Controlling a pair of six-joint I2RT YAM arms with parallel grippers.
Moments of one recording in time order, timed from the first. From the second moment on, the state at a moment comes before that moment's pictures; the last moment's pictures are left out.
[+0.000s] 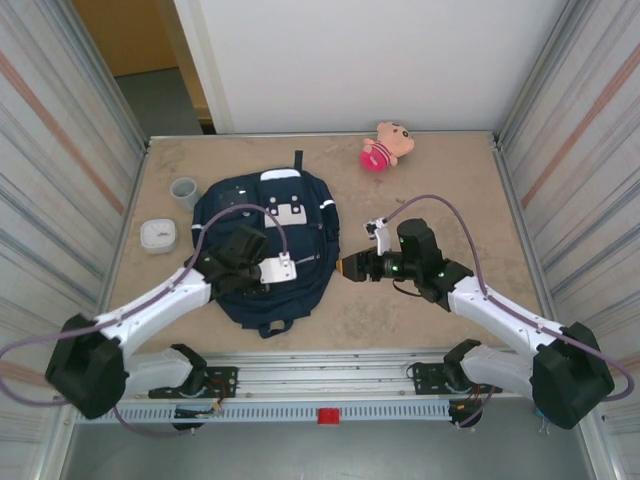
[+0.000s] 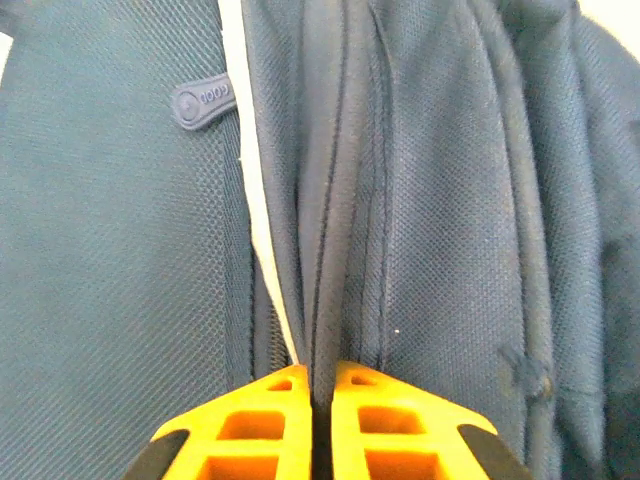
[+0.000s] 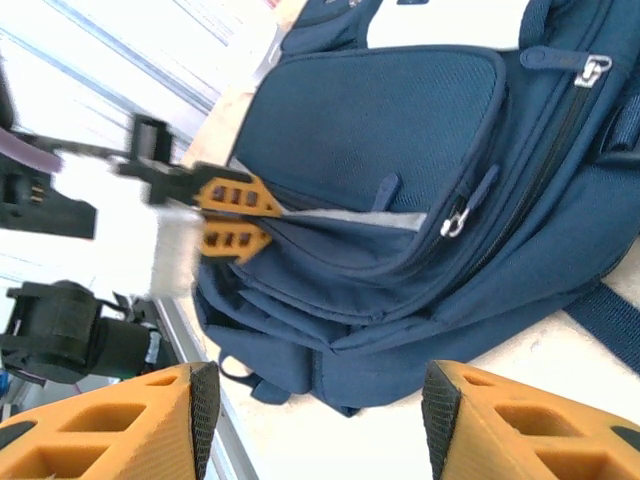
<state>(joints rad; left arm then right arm) -0.61 1.13 0.72 -0.55 0.06 0.84 0.58 1.08 0.58 -0.01 -0.55 0.49</state>
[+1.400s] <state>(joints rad) -0.37 0.73 0.59 -0.60 0.60 0.86 0.57 1.41 0.70 0.09 -1.08 0.18</state>
